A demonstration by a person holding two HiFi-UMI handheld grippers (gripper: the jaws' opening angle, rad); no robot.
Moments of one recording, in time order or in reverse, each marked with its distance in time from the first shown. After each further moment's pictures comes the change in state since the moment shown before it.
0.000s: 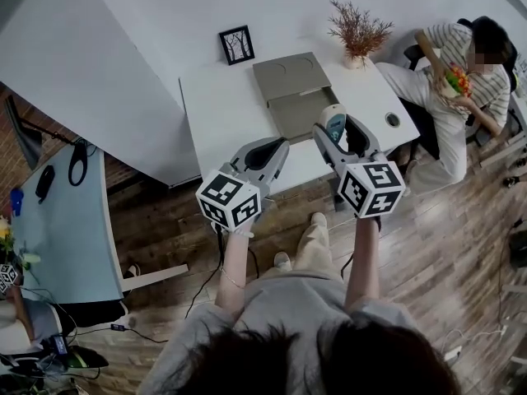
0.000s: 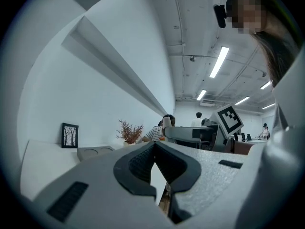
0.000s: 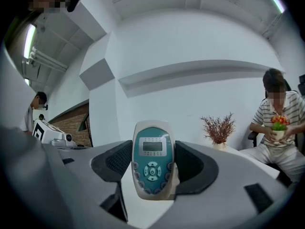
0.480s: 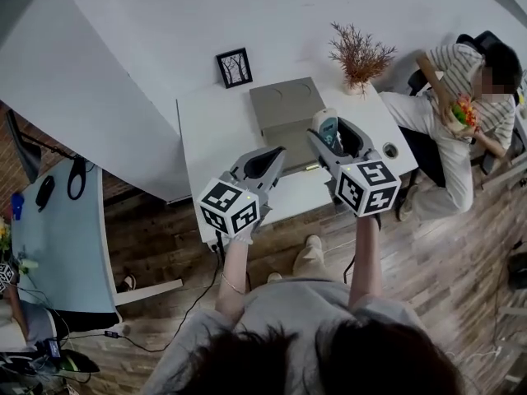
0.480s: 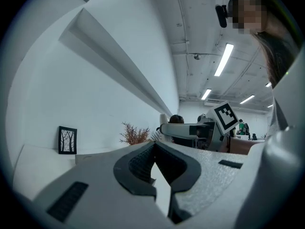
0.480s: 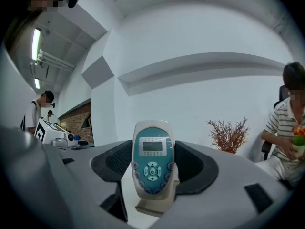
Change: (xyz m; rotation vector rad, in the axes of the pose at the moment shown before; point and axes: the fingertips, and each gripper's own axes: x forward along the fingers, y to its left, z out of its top) left arm 0.064 0.037 0.013 0.004 -0.010 0.048; right arm 0.063 -0.049 0.026 -0.053 0.026 0.113
